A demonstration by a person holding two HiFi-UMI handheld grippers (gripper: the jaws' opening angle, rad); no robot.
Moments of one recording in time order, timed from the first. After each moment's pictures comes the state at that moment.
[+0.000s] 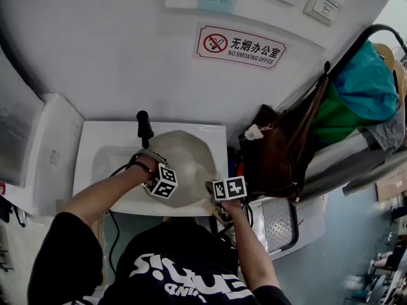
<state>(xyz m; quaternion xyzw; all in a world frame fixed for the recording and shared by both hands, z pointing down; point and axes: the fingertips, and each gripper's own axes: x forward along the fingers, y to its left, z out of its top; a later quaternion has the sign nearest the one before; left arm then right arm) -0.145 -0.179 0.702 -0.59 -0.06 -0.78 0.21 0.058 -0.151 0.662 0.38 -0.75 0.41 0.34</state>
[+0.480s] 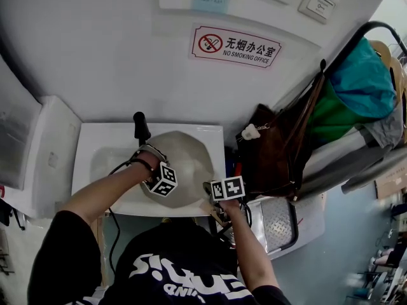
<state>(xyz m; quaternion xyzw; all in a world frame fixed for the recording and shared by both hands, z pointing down) -0.147 -0.208 0.694 -0.53 -0.07 -0.80 0.29 0.058 -0.150 0.662 0.37 -0.75 0.42 0.34</state>
